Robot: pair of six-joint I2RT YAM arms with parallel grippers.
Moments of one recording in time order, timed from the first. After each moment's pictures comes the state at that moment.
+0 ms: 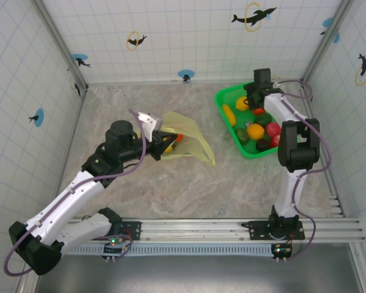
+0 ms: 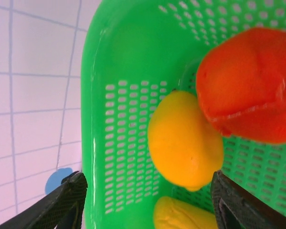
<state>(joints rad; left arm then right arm) -0.64 0.95 0.89 -0.26 0.42 -0.23 0.13 2.06 1.66 -0.41 0.06 1.31</state>
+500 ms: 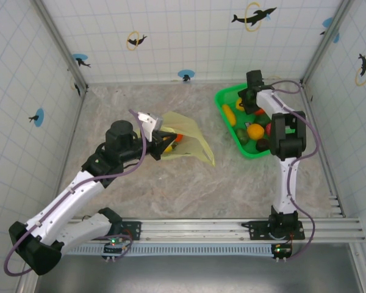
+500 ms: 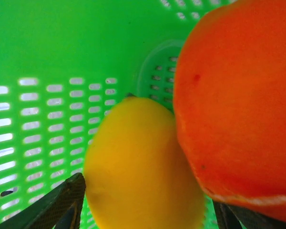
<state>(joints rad) -0.64 0.95 0.89 -0.26 0.41 -0.22 0.14 2.31 1.89 -0.57 0.05 1.24</state>
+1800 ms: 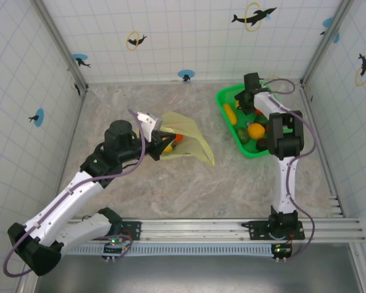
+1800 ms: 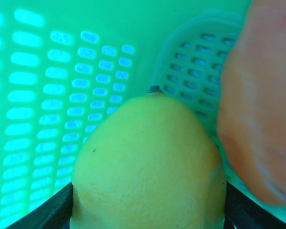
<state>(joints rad) -0.64 0.94 0.91 -0.30 0.40 -0.21 0.15 2.27 1.79 -0.48 0.03 1.09</state>
